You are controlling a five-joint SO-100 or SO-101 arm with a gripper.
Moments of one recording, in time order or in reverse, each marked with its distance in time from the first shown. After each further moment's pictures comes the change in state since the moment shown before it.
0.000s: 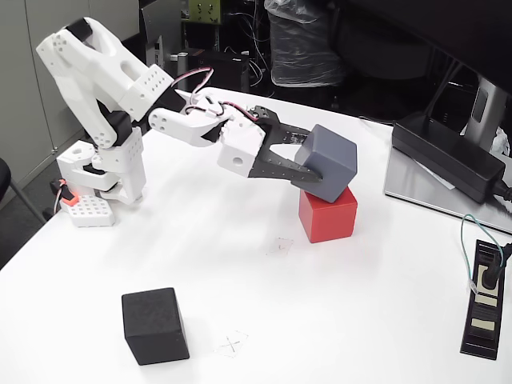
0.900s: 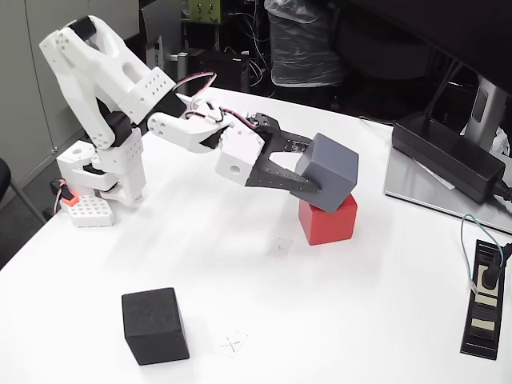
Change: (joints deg) arm 2.9 -2.4 -0.6 -1.0 0.0
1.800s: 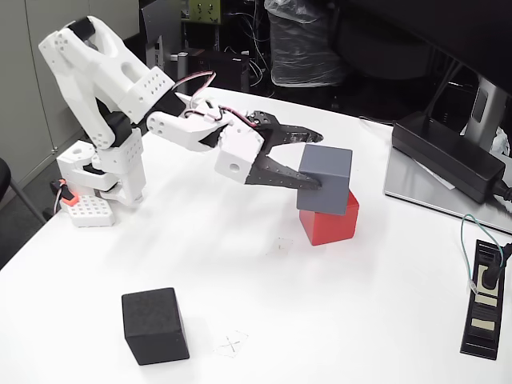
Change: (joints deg) arm 1.8 3.2 0.0 0.0 0.0
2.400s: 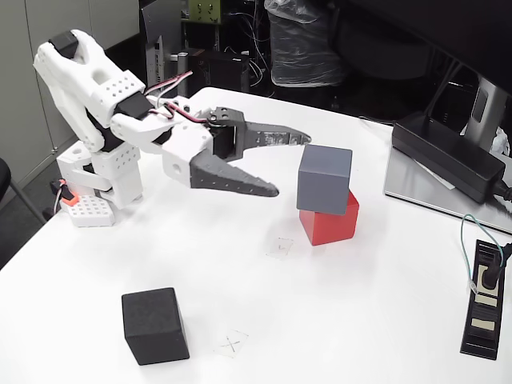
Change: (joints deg) arm 16.3 19.4 7.3 0.9 0.8
